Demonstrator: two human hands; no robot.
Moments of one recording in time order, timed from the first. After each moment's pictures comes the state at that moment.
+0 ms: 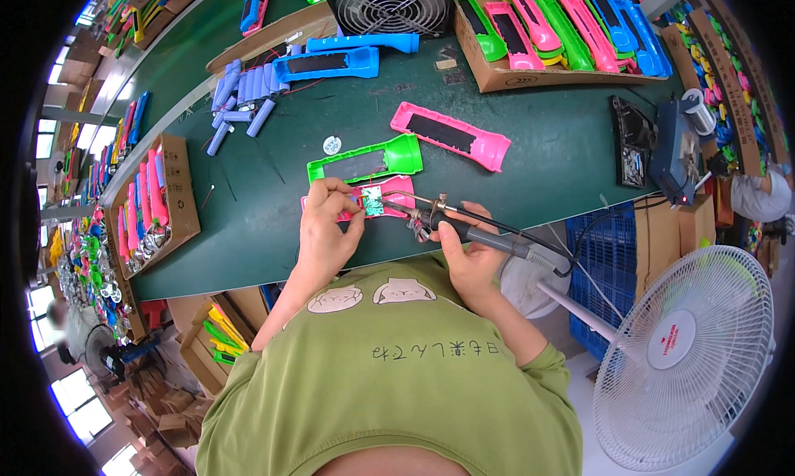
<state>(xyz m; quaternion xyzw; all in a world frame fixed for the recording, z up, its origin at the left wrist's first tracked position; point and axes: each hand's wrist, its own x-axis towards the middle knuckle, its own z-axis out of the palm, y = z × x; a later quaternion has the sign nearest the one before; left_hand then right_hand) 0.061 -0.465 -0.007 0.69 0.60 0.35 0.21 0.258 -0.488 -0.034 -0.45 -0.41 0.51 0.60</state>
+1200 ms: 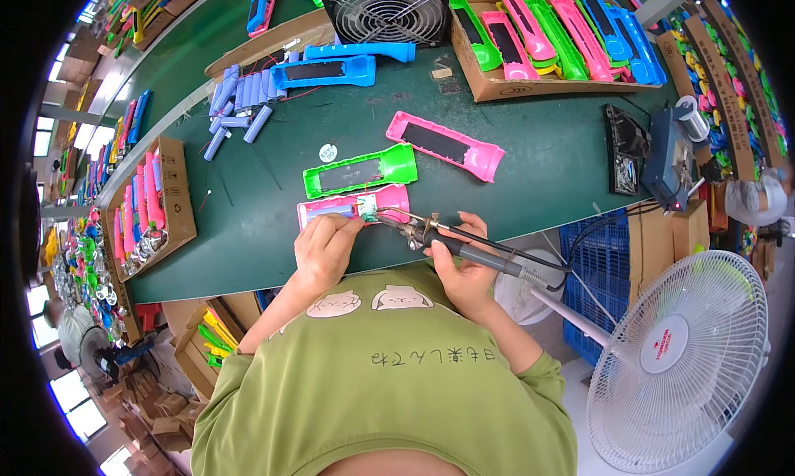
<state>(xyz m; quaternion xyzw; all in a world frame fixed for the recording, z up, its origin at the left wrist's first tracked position) 0.054 -0.471 -0.022 0.81 0.48 0.34 0.00 0.267 -0.488 -0.046 -0.46 -0.53 0.44 0.56</state>
